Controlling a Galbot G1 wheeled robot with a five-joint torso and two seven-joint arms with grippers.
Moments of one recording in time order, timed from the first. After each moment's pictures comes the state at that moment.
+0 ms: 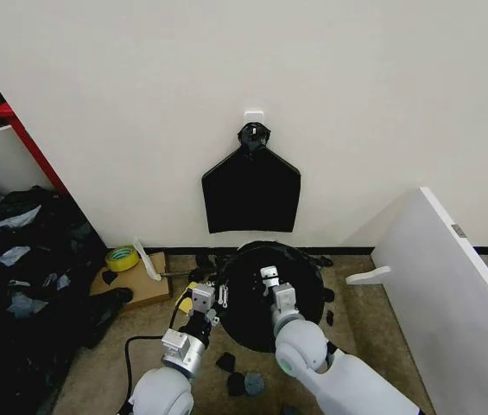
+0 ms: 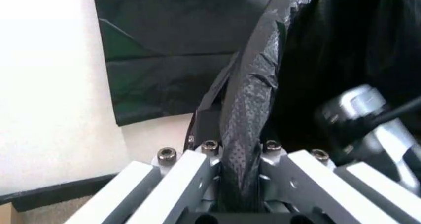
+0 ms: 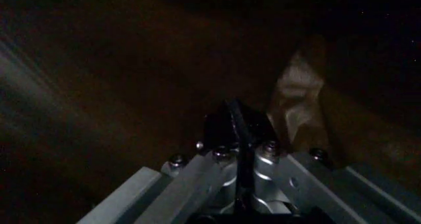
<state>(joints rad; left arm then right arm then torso) 1.39 -1.13 -0.07 -2.01 -0.26 -0.11 -0.19 -0.98 1.20 -0.24 1.79 0.51 -0.39 0.55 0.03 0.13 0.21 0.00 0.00</state>
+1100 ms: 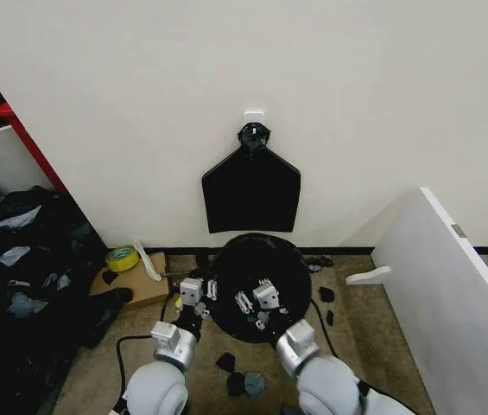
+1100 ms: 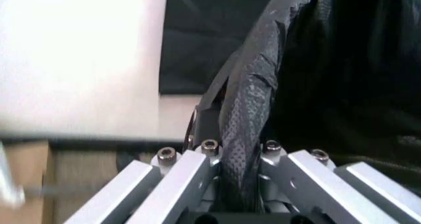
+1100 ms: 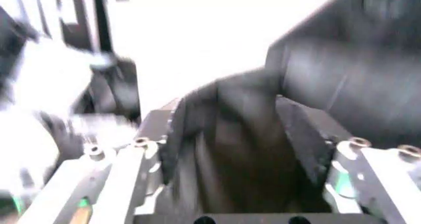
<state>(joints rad) 1.40 -1.18 -0.15 -2.05 -0.46 0.01 -0.27 -1.18 0.99 -0.17 2.07 0.14 0.15 0.15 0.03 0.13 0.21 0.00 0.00</state>
